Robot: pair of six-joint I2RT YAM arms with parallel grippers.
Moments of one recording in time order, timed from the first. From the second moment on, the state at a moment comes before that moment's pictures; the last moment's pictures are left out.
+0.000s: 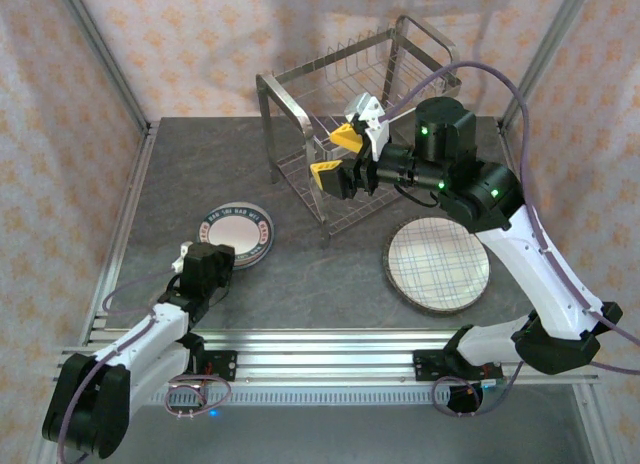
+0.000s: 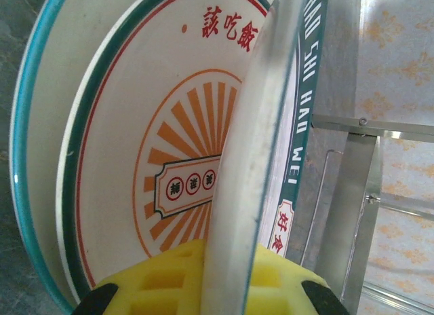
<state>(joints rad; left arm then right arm) -0.21 0.89 0.17 0.12 -0.10 -1.50 0.74 1.33 1.82 -0.73 -0.42 -0.04</state>
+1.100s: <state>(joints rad) -0.20 0.92 0.18 0.10 -0.06 -1.48 0.74 1.33 1.82 -0.73 -0.42 -0.03</state>
